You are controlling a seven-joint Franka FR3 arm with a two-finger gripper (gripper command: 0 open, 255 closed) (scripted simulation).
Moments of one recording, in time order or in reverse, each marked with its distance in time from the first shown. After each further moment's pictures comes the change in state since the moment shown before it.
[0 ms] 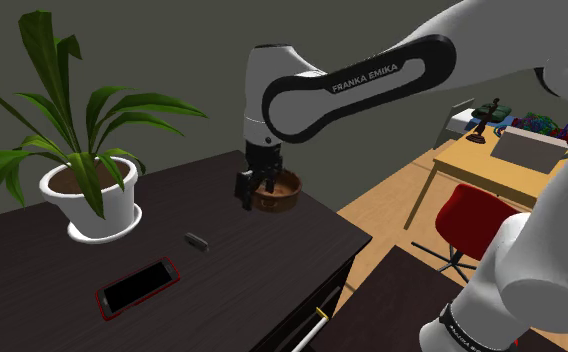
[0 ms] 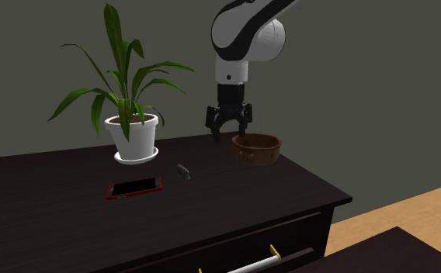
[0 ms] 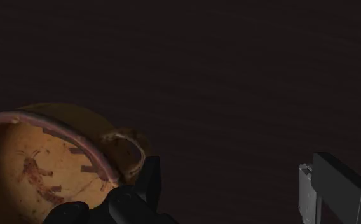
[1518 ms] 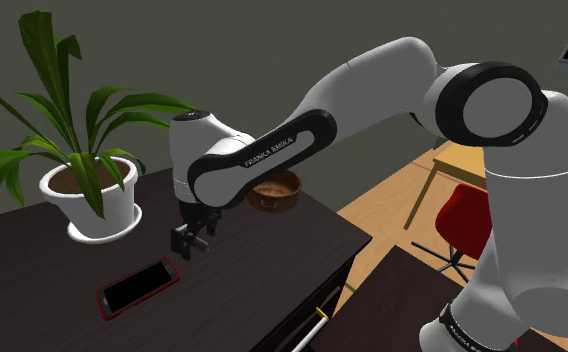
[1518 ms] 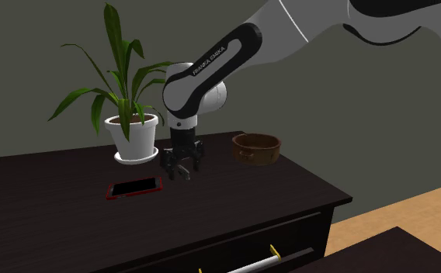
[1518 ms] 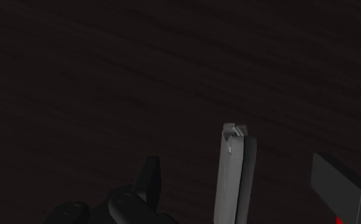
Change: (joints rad) arm 0.146 0.517 0.031 0.353 -0.175 0.135 0.099
